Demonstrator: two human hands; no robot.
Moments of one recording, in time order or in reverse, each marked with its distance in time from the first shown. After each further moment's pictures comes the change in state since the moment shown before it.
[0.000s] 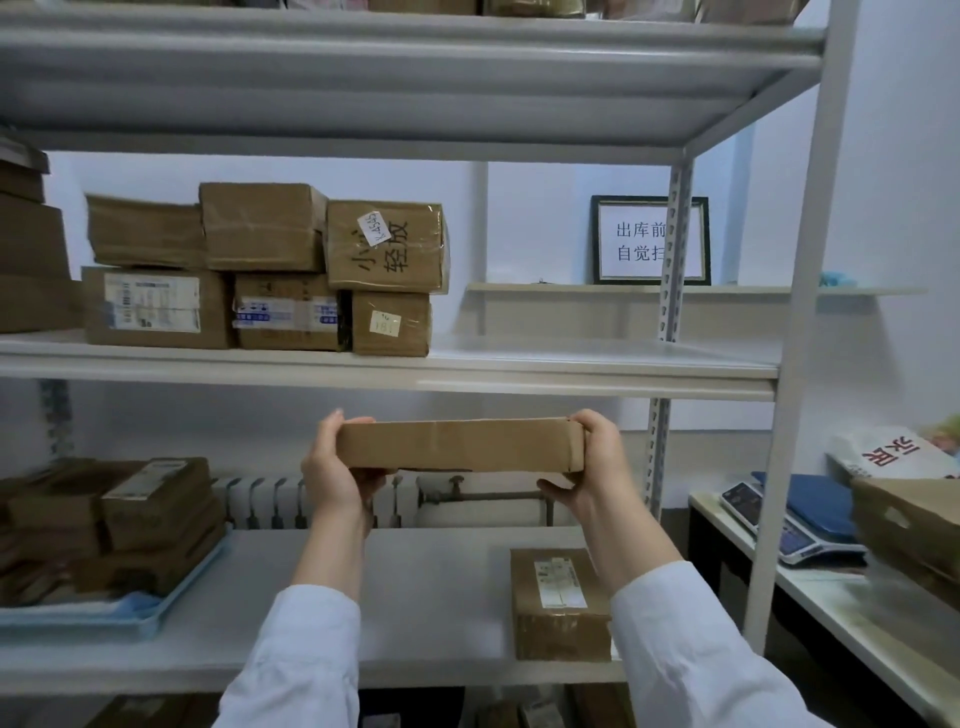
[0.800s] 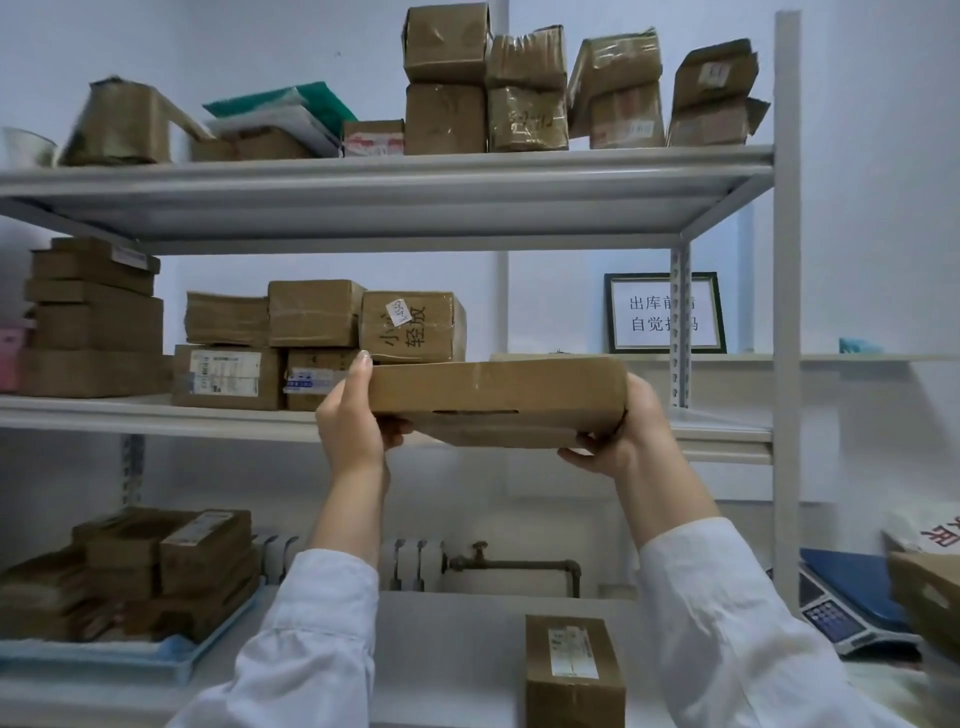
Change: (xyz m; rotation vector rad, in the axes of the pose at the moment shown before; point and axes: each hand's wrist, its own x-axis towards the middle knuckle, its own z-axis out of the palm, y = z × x) left_hand -0.064 0.091 0.059 0.003 0.013 0.404; right_hand -0.047 -0.109 -0.007 0.034 -0.183 -0.004
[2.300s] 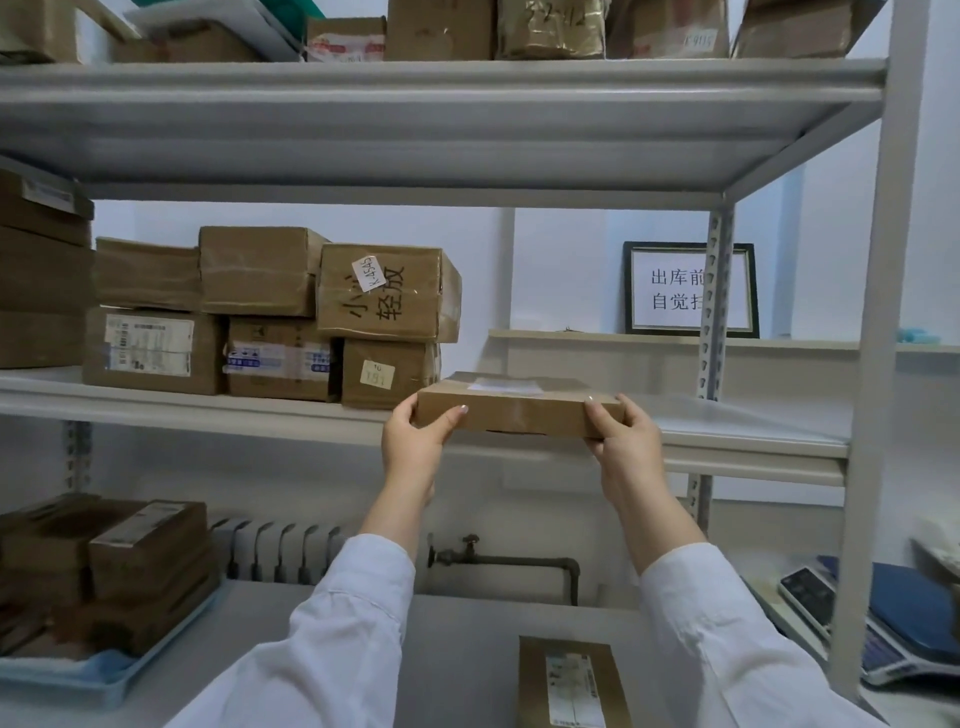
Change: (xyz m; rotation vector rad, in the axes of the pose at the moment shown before) left_hand 0.096 -0.174 0.058 0.181 -0.157 -0.175; right_hand 0.173 0.055 -0.024 -0.120 0.126 -0.390
